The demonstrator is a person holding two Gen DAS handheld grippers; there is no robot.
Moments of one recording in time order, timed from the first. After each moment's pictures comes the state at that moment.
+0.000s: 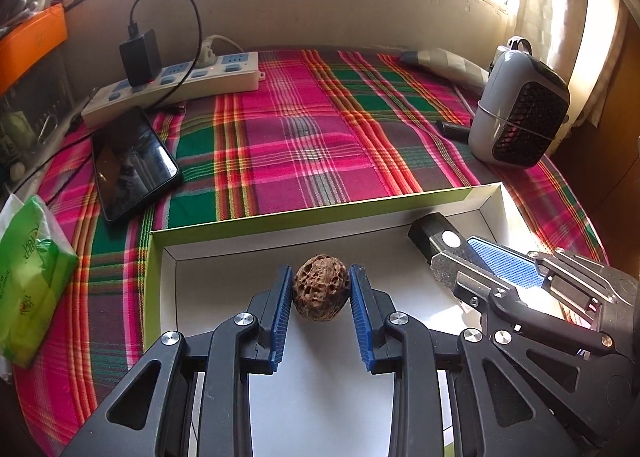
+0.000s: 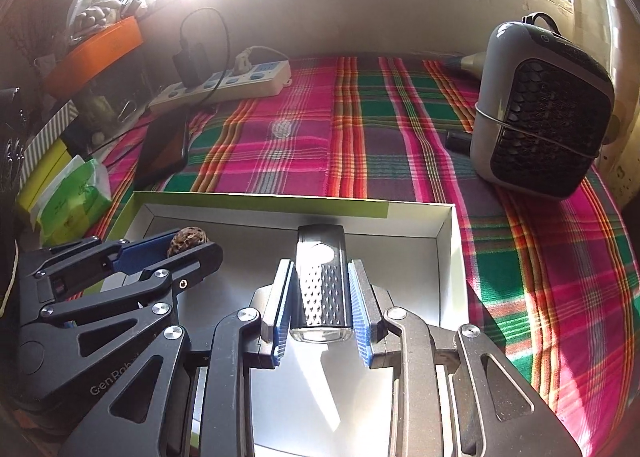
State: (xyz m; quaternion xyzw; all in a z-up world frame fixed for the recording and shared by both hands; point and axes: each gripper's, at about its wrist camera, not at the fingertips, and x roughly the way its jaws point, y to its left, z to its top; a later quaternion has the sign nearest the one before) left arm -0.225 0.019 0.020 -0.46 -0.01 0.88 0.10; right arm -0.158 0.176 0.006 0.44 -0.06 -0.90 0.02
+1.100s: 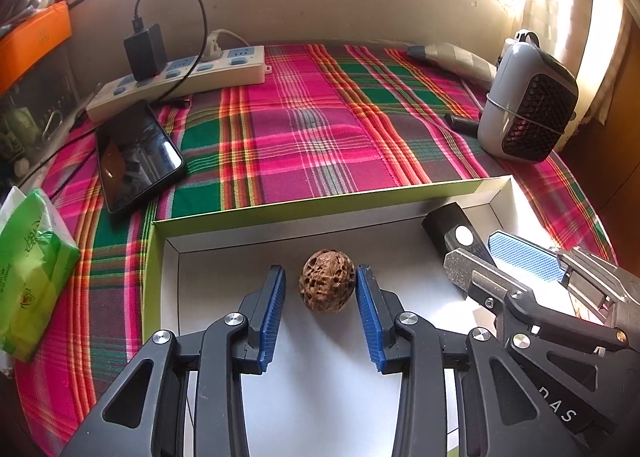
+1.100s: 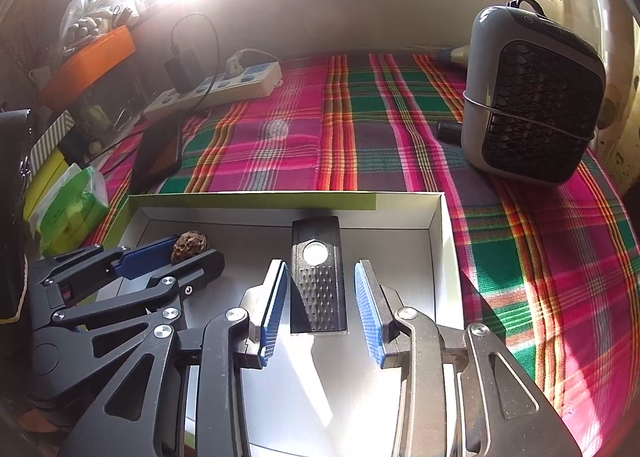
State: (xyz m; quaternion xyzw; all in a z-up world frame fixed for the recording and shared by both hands) left arm -0.224 0.017 0.014 -0.47 0.00 0.88 0.08; right arm -0.154 0.184 0.005 0.43 -0.08 -0.90 0.01
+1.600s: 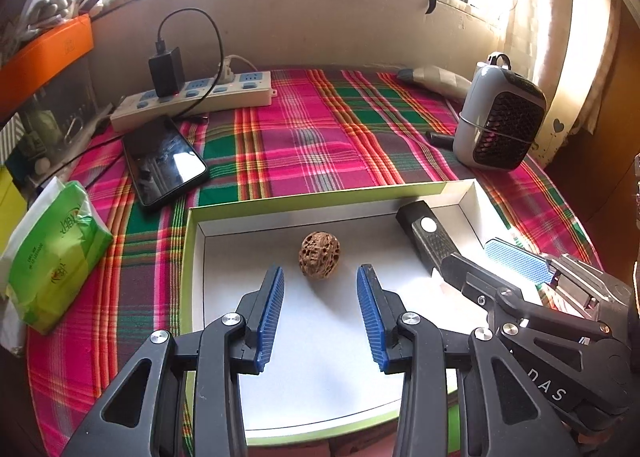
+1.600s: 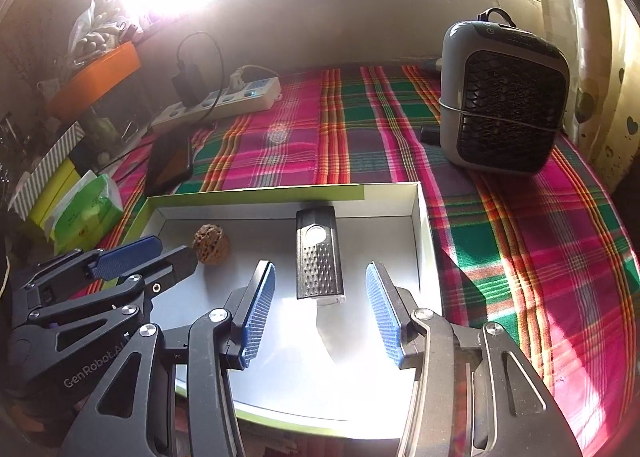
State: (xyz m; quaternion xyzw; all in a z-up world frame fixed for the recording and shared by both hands) left arm -0.178 0.012 0.042 -0.44 -0.01 0.89 0.08; right arm -0.120 0.180 0.022 0.41 -0.09 -0.91 0.00
